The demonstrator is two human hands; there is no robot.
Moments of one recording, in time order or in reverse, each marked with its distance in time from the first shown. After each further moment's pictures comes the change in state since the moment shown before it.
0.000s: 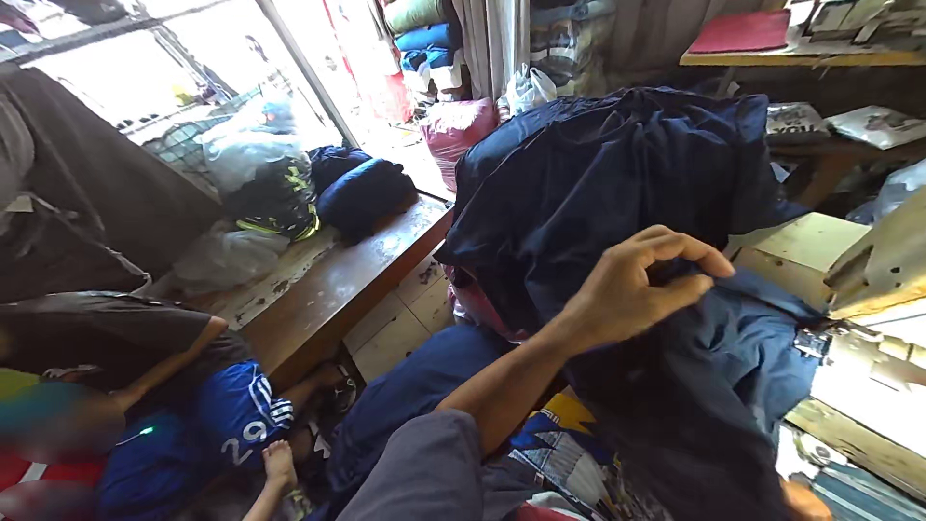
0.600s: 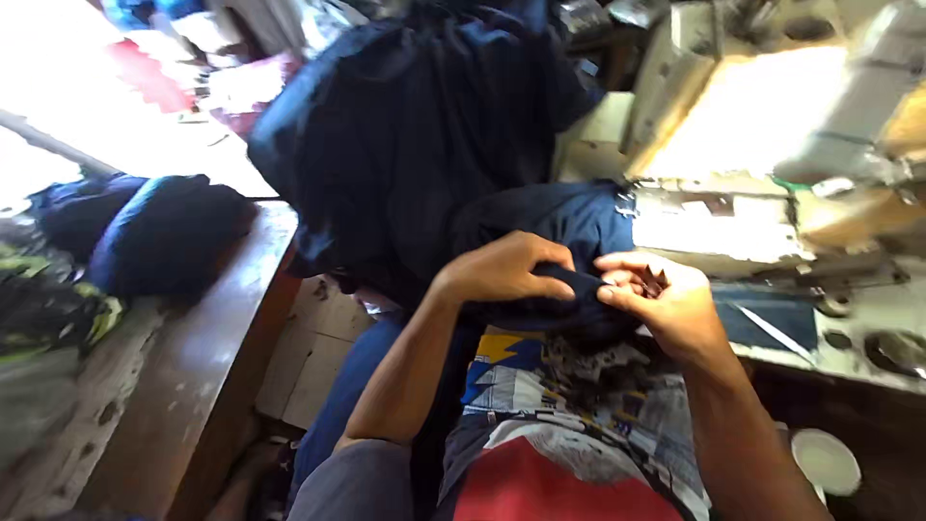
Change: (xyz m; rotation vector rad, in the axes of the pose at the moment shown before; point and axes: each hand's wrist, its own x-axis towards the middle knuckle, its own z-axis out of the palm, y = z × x) left_hand -0.006 -0.051 0.029 0.059 -0.910 0.043; right_hand 0.078 -0.059 0.017 -0.601 0.462 0.037
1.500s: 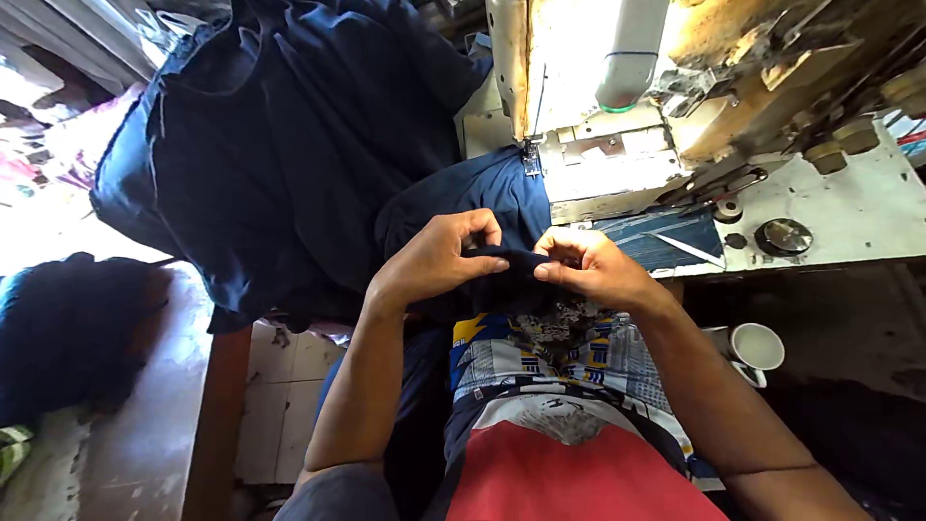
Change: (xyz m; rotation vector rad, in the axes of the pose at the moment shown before) left_hand 0.006 0.006 0.003 -0.087 -0.013 -0.045; right_hand -0.020 0.002 -0.011 0.025 -0.239 0.031
